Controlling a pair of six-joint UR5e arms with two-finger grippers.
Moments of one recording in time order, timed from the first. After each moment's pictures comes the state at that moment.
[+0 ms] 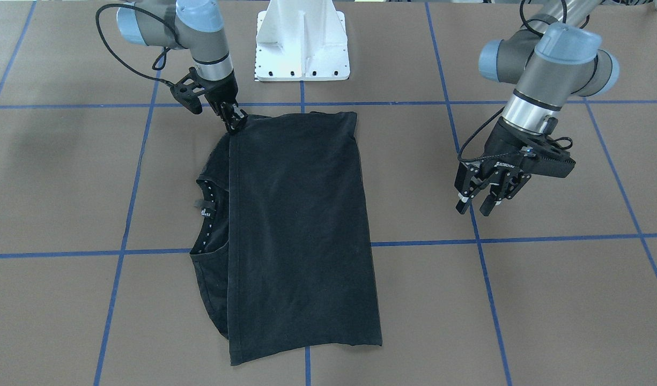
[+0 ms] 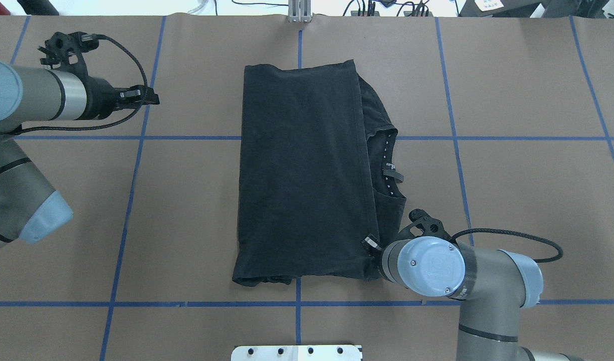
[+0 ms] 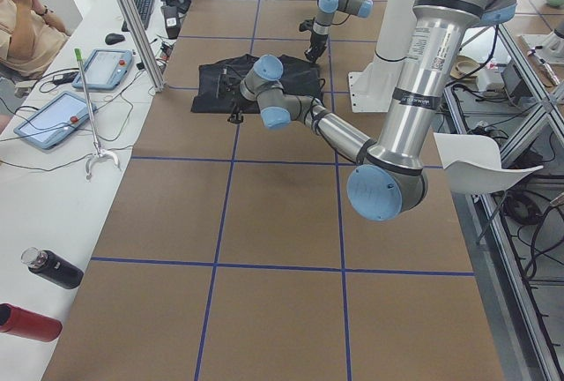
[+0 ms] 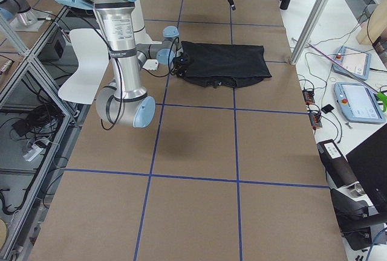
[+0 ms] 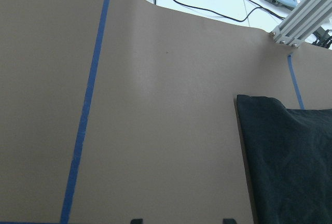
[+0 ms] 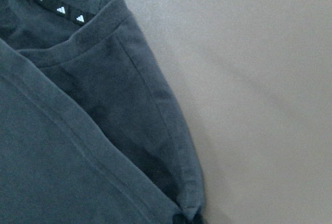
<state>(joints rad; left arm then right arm) -0.84 -1.85 -1.76 -2.25 -1.80 -1.21 0.25 -1.28 1.93 -1.41 1.58 2.19</state>
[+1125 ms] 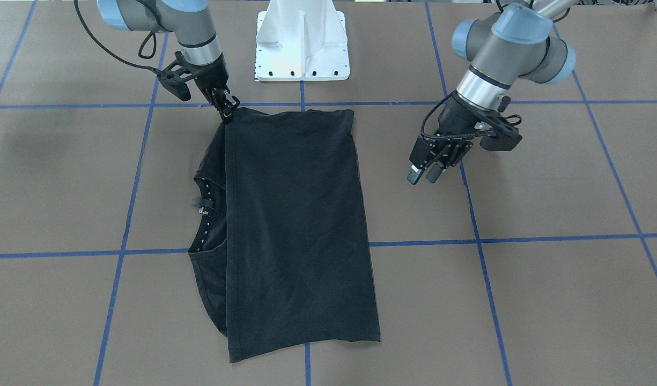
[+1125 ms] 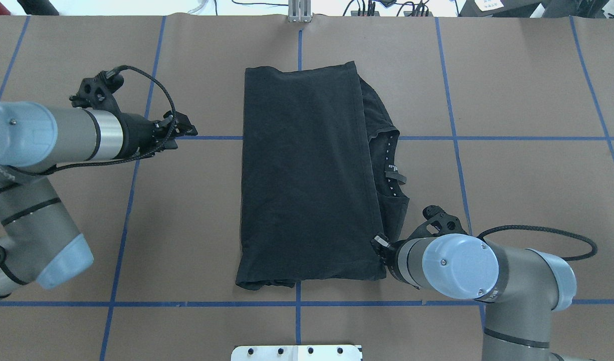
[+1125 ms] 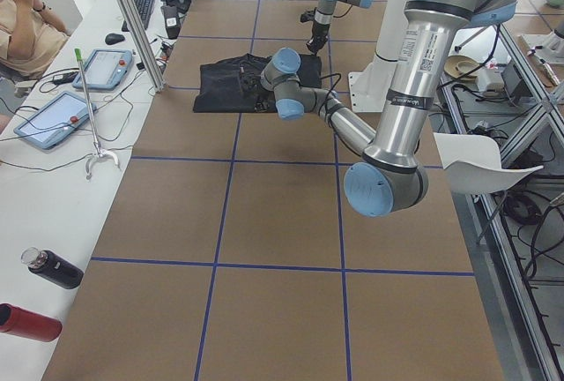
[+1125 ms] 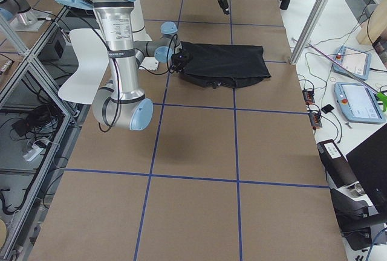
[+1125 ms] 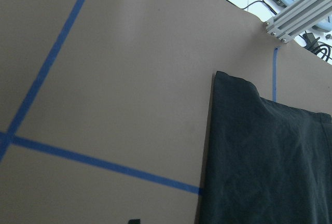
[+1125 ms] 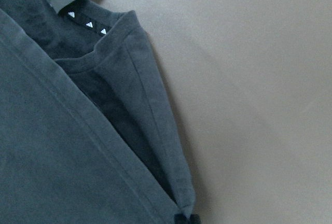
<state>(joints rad) -0.64 -1.84 -1.86 -2.26 -1.74 -1.73 0.26 -1.34 2.05 -1.42 1.60 2.18</state>
